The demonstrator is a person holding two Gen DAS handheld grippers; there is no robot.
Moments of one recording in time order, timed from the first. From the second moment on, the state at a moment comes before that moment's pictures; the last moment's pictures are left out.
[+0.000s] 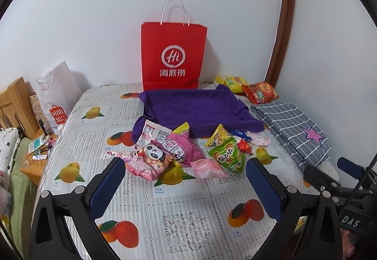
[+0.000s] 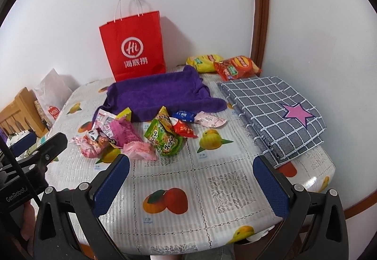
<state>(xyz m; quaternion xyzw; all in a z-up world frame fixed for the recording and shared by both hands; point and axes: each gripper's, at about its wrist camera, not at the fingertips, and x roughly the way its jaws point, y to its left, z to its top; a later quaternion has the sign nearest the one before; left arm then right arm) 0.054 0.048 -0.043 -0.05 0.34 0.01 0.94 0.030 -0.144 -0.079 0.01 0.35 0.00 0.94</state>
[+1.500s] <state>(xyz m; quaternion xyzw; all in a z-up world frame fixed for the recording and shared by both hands) 0.139 0.146 -0.156 -0.11 0.44 0.08 0.89 0.264 -0.203 -0.227 -0.02 0.44 0.03 0.90</state>
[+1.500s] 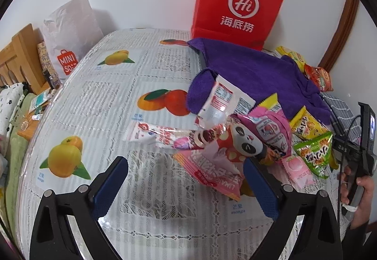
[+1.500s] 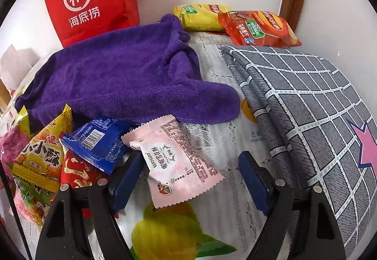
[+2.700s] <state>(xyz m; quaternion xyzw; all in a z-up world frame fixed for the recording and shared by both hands) 0.164 0.139 -0.149 -0.09 0.43 -0.01 0.90 0.235 -0.198 -0.225 -0.02 0.43 0.04 0.90</state>
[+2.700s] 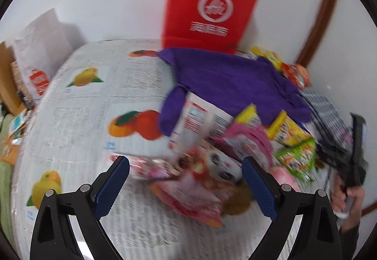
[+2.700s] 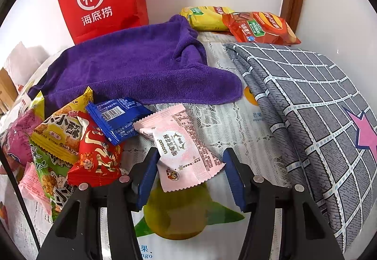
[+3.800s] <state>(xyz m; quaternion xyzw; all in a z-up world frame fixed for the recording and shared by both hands) 0.120 0.090 -0.124 -0.04 0.44 -0.05 0.90 0.206 -0.208 -0.215 0.00 0.43 0.05 0.90</state>
